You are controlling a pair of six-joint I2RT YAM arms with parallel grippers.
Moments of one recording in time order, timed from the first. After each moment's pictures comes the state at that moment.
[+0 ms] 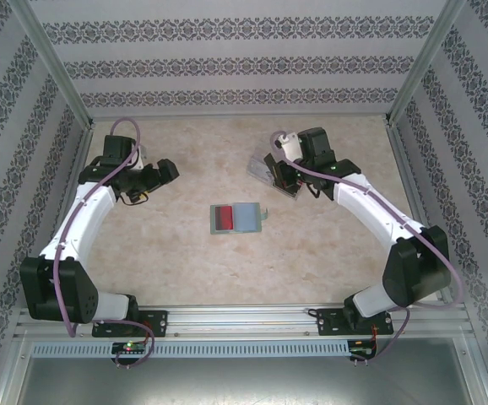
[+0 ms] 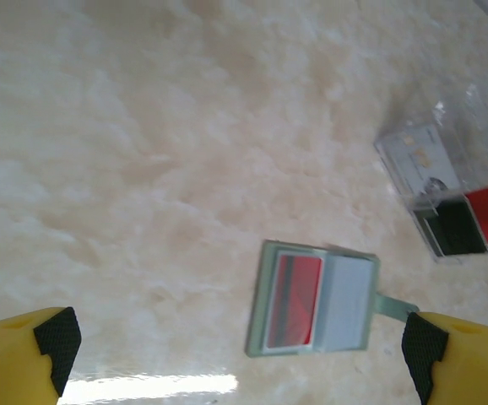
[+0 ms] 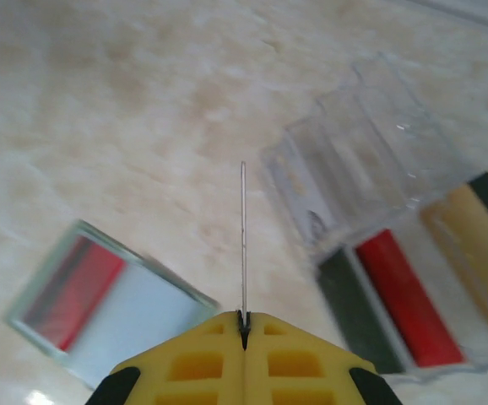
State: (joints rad) left arm -0.01 1.36 1.17 -0.77 0.31 -0.51; right arm 0.38 1.51 1.22 -0.48 -0.19 -0.09
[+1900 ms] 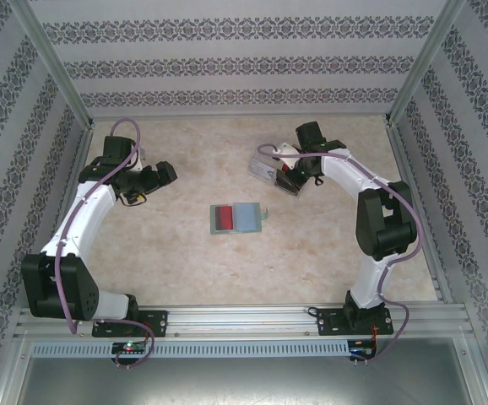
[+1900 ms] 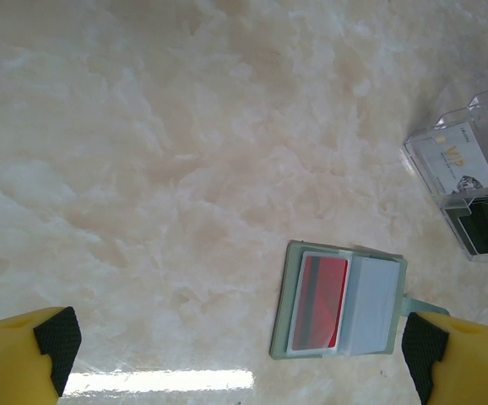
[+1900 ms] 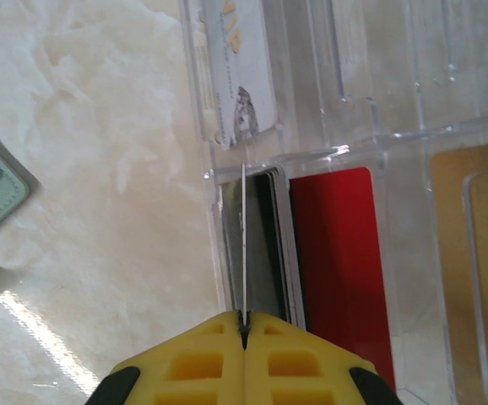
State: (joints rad) left arm 0.00 1.38 1.16 -0.78 0.30 -0.48; right arm 0.26 1.87 1.43 -0.68 -0.18 -0.57
